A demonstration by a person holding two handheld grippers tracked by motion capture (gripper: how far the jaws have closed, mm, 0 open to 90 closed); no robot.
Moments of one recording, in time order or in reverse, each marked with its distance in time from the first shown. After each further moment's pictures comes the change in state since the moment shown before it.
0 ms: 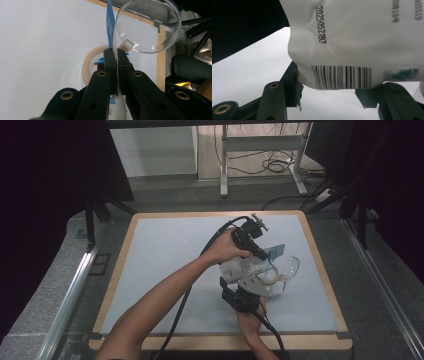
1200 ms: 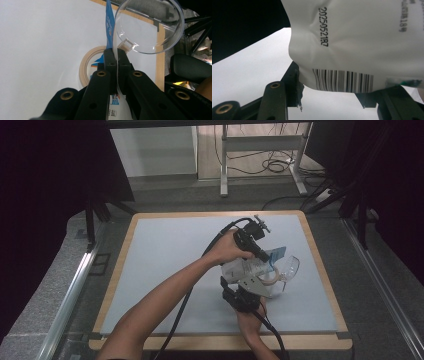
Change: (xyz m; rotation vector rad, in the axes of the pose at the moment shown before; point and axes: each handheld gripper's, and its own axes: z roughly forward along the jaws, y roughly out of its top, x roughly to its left) left arm 0.000 0.002 0.008 0.010 -0.014 -0.007; right arm -0.001 0.000 0.000 -0.007 -0.004 0.000
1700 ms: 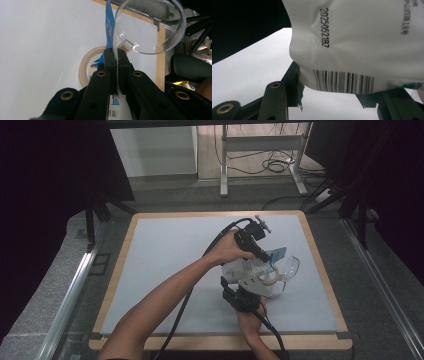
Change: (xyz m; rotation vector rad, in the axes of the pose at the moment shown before) left arm 0.000 0.001 0.002 0.004 0.000 0.000; right arm 0.000 0.000 0.000 0.000 -0.002 0.004
